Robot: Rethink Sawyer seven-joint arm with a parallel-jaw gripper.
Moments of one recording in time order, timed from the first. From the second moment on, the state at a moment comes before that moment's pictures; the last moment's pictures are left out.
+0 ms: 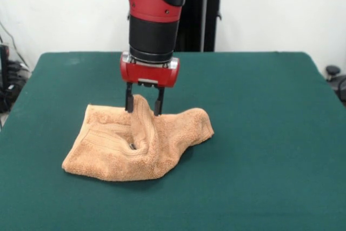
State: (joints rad) arm -0.27 -0.53 -0.07 1.68 -0.08 0.25 1.57
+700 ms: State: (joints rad) arm -0.28 -0.47 -0.07 1.68 -0.08 0.20 1.57
